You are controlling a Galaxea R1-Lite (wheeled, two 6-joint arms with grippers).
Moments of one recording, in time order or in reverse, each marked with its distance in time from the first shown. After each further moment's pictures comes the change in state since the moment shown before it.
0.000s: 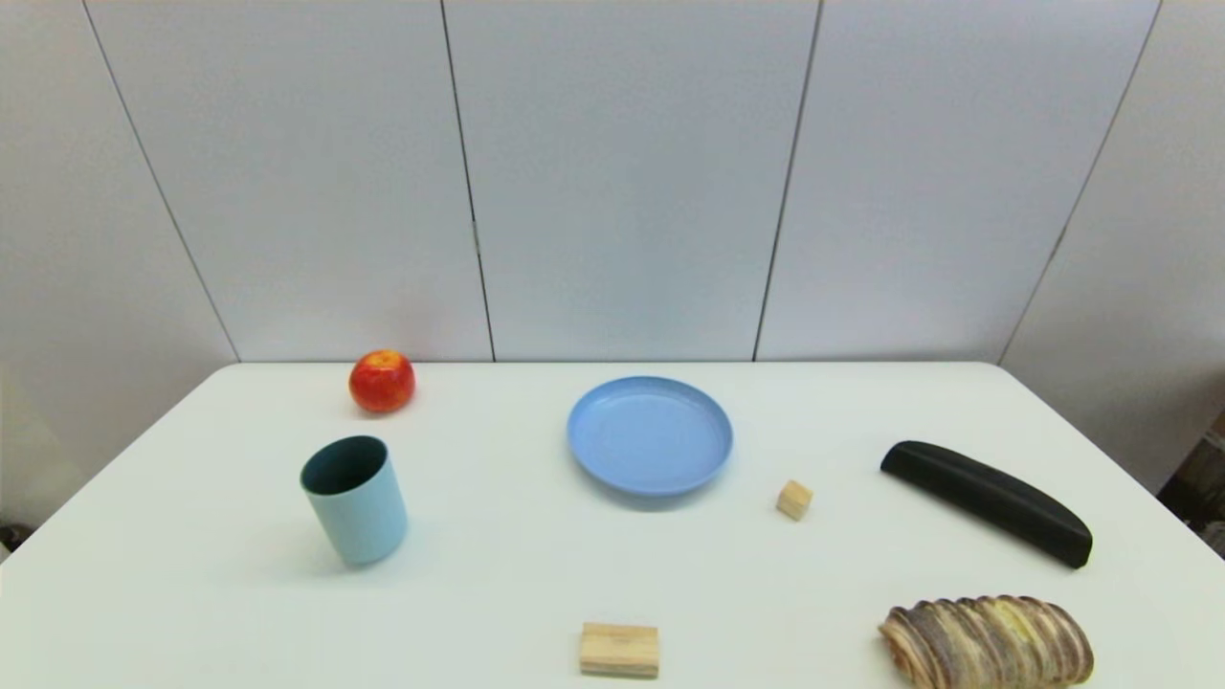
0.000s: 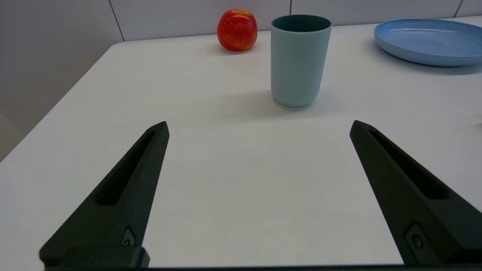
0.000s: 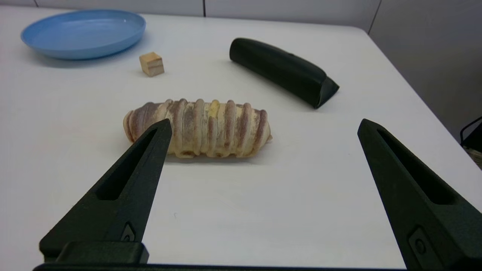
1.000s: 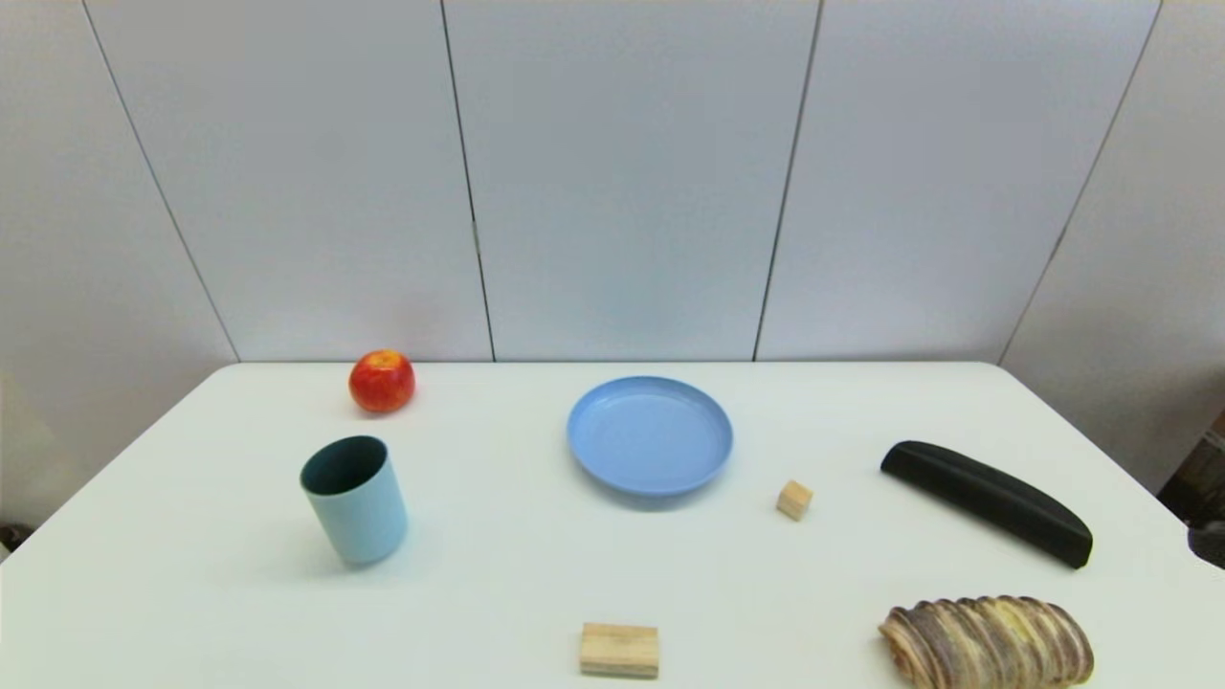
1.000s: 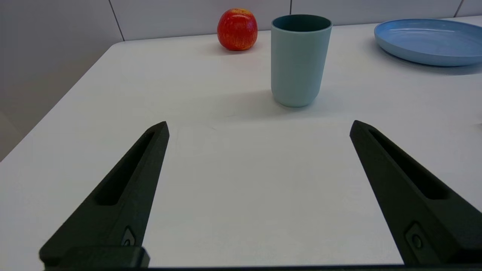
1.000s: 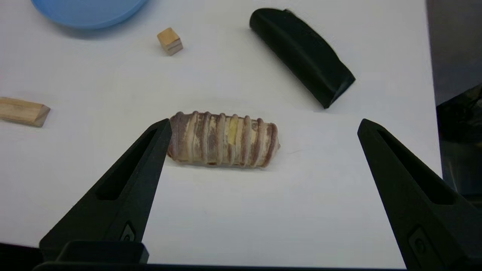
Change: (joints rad) left arm 0.000 0.000 0.000 0.000 0.000 0.000; right arm 0.076 0.866 -0.890 0.560 0.001 -0.011
